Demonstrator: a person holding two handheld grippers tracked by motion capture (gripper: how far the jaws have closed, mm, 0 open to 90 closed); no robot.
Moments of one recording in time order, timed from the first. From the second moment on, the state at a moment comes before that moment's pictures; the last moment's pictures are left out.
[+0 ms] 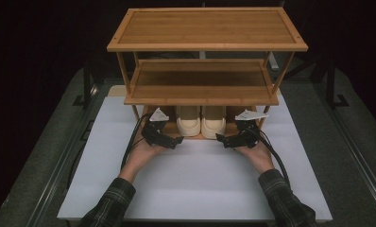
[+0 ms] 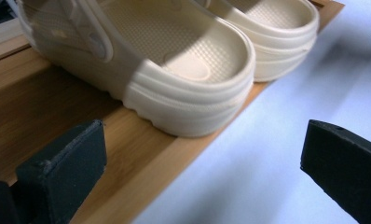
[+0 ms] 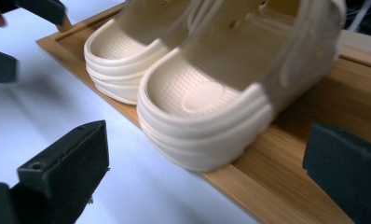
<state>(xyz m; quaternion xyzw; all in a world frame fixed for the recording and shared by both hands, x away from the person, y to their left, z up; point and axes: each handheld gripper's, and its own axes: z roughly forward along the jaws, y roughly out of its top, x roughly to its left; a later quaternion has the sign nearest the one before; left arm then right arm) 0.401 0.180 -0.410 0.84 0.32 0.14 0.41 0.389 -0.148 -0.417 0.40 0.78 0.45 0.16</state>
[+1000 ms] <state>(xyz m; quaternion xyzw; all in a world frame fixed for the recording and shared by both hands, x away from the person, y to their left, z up) 0.314 0.257 -0.411 0.85 0.32 0.18 0.38 0.310 -0.205 -0.420 0.41 0.79 0.42 0.16</state>
